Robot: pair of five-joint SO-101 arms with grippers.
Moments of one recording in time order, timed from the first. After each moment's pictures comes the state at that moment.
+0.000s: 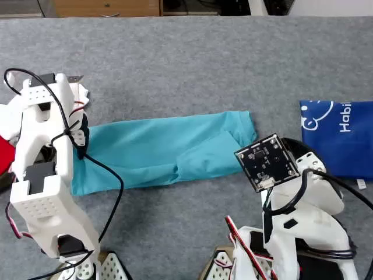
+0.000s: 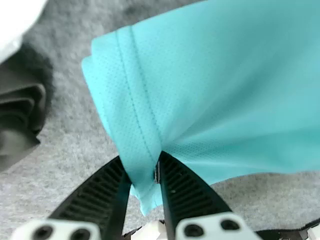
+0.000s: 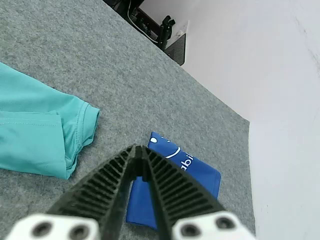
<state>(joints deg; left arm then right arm) -16.3 18.7 -5.5 96.5 -19.7 8.2 -75.0 24.7 85.5 35.4</state>
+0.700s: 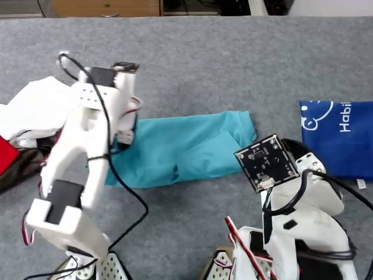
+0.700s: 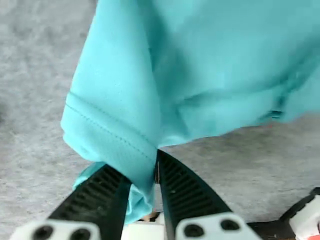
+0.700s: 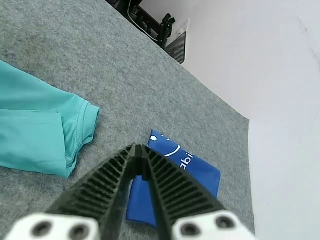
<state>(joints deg) 10.3 4.6 -4.3 99.8 -5.7 8.2 -76.3 24.7 85.8 35.4</state>
